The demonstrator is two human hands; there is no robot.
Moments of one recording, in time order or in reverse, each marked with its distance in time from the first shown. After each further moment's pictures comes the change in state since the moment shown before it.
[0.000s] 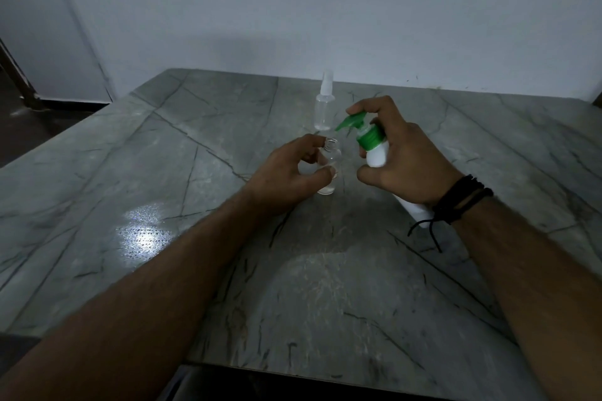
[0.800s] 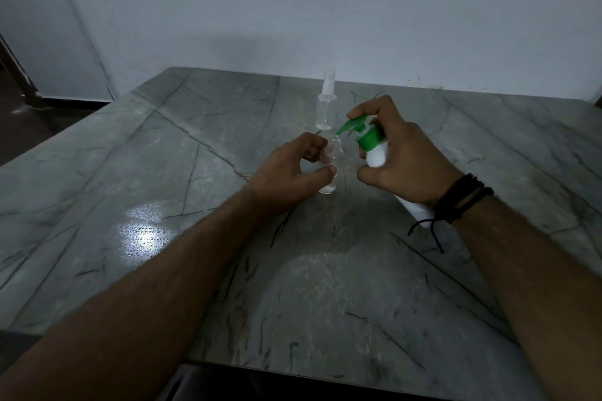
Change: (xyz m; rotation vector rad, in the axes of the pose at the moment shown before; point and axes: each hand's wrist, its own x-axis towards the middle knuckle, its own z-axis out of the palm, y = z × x) left_hand -0.003 0.008 -0.001 0.003 0.019 -0.007; right_hand 0.002 0.000 0.001 -0.004 -0.019 0.015
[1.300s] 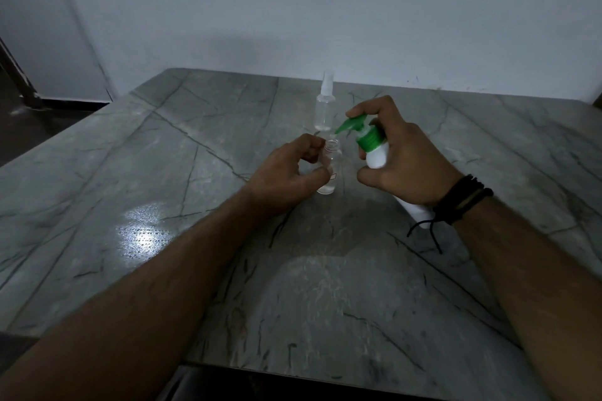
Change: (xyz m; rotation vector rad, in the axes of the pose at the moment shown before) left_hand 0.000 0.000 -0.001 -0.003 -0.006 0.011; right_hand -0.001 0.000 -0.001 0.011 0.007 -0.029
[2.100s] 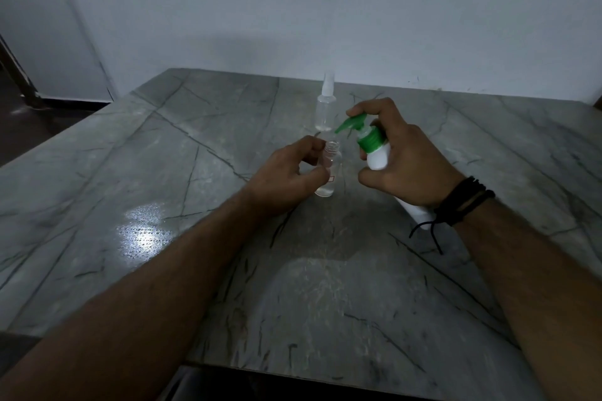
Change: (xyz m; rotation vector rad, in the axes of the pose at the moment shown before) left_hand -0.002 0.006 -0.003 -0.043 -0.061 -0.050; right_hand -0.001 -0.001 0.000 0.003 -0.005 0.010
